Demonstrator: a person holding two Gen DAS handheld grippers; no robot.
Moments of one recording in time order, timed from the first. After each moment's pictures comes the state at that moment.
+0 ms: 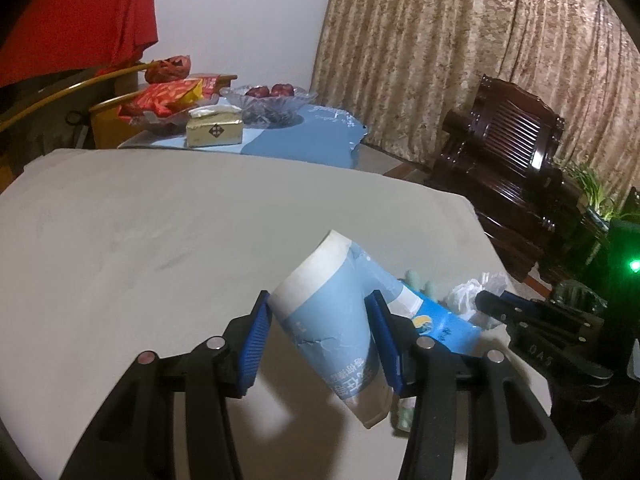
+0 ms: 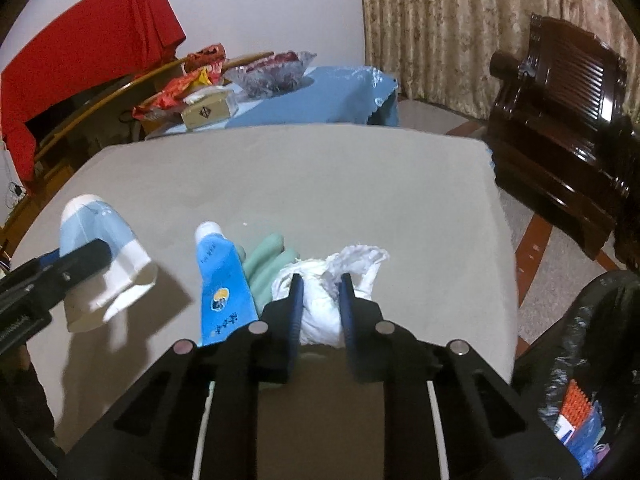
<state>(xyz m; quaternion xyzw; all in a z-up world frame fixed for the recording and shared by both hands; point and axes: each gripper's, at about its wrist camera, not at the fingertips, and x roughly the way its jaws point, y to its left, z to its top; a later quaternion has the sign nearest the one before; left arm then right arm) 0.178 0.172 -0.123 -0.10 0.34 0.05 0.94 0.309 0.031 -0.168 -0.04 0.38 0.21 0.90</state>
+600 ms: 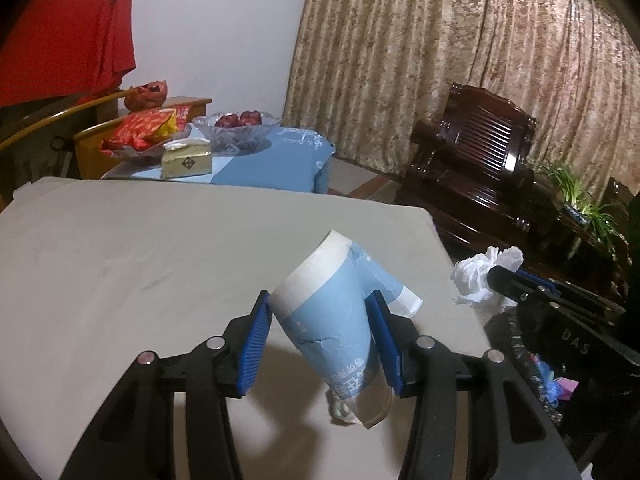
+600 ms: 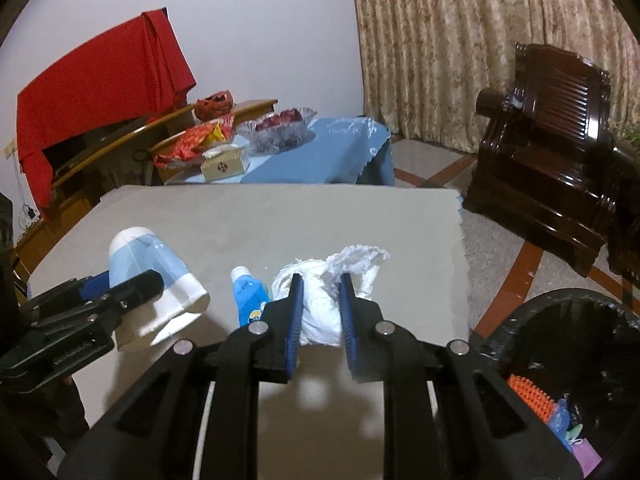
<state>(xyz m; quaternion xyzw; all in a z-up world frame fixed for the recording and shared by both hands) 0.155 0.131 -0.081 -0.09 0.31 0.02 0.95 0.261 -0.009 -0.095 -0.01 0.32 0.22 0.92</state>
